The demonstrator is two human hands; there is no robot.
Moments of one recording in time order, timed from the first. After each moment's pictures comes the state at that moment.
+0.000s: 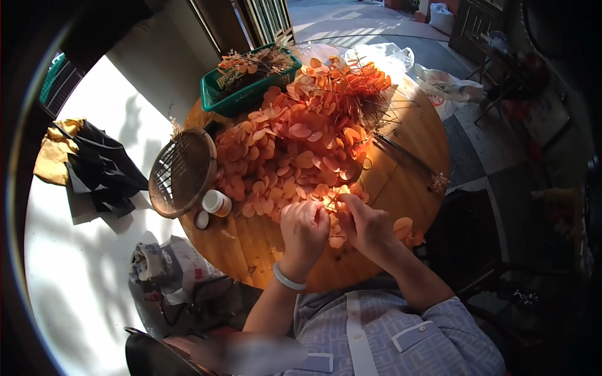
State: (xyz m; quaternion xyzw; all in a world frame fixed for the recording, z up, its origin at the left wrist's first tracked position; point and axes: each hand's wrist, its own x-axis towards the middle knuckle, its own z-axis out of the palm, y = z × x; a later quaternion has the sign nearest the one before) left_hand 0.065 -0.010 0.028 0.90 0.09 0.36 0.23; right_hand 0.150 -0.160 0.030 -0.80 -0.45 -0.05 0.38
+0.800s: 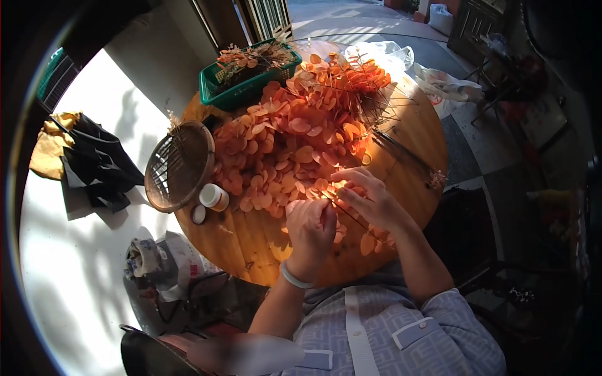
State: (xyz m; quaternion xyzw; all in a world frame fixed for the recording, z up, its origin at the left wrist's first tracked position) left_hand 0.061 -0.030 0.028 0.88 0.10 0.39 0.27; right_hand 0.184 -0.146 0.048 -0.67 -0.42 0.17 0.59
